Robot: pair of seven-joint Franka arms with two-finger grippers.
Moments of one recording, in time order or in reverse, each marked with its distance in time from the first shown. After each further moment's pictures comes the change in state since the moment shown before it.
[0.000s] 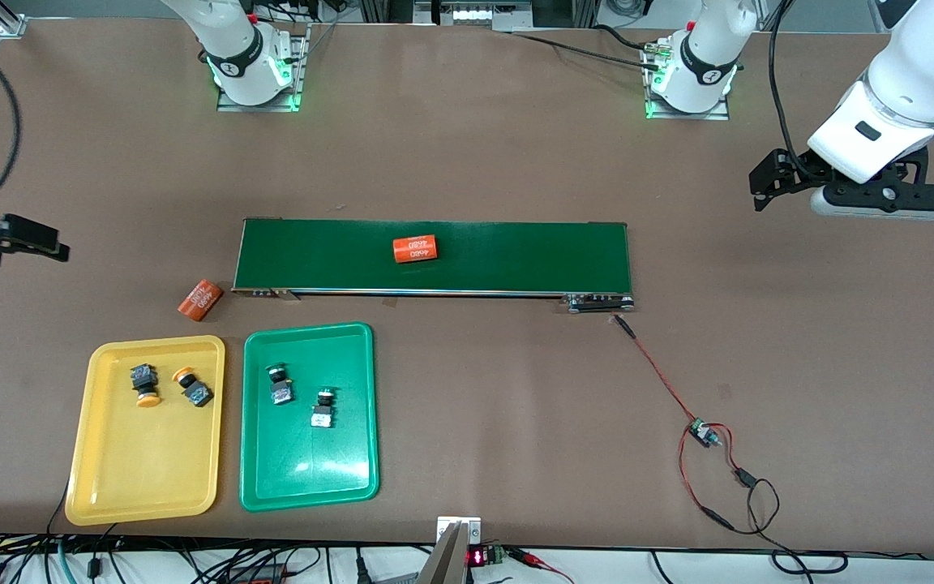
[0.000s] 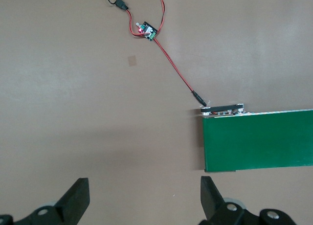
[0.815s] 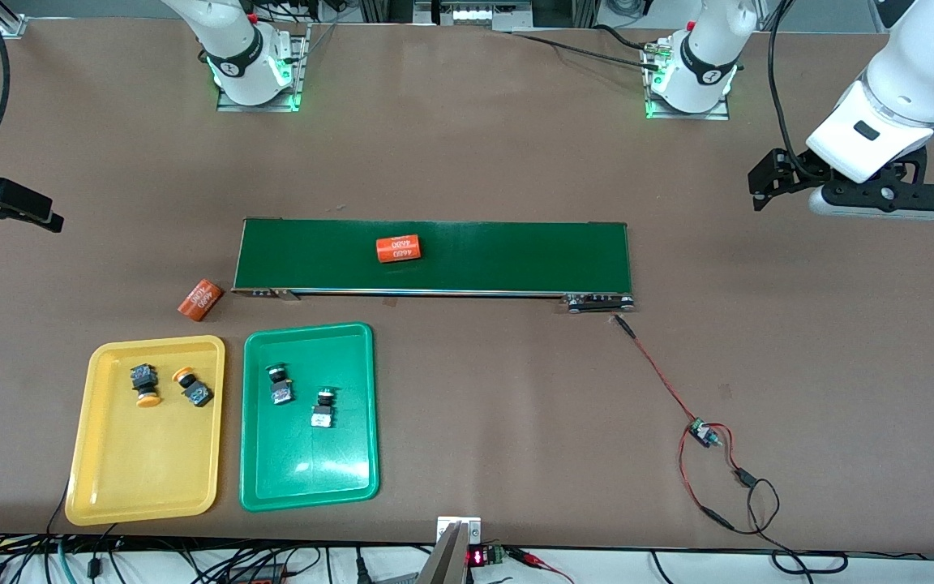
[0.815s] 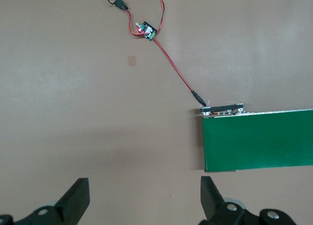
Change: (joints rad) left arm 0.000 0.000 -0.001 0.000 0.000 0.000 0.000; right arm 0.076 -0.107 -0.025 -0.079 -0.030 0.006 0.098
